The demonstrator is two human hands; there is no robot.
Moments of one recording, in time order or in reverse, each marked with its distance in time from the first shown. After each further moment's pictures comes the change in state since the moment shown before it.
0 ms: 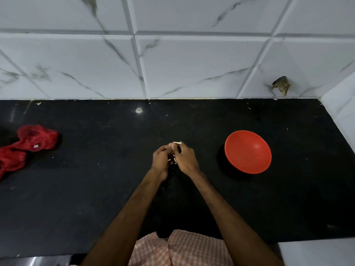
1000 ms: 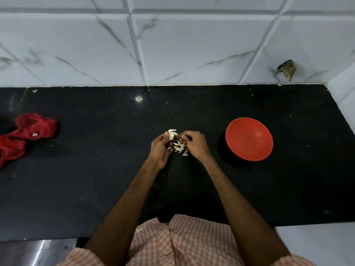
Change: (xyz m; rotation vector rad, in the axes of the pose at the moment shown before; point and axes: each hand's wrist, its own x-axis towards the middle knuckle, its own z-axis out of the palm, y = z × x) left_hand 0.001 -0.001 -0.007 -0.113 -0.080 -0.010; right_hand 0.011 0.019 -0.024 -0.039 0.033 -0.034
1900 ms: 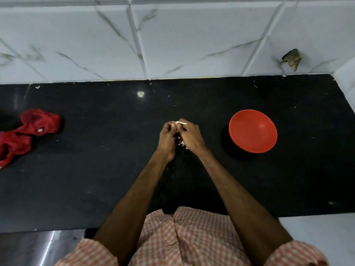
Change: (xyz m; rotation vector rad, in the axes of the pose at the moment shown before) left_hand -0.012 0.004 0.022 0.101 -0.026 0.094; right_hand -0.010 -0.030 0.011 0.066 -0.025 -0.079
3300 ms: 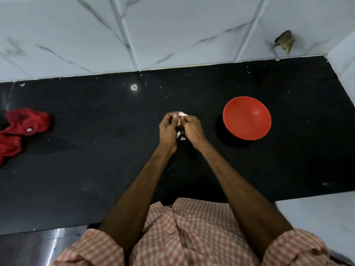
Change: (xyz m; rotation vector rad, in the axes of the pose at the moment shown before) left_hand 0.004 -0.021 0.016 0.023 -0.030 0.182; right_hand -0.007 0.015 -0.008 0.188 0.112 0.204
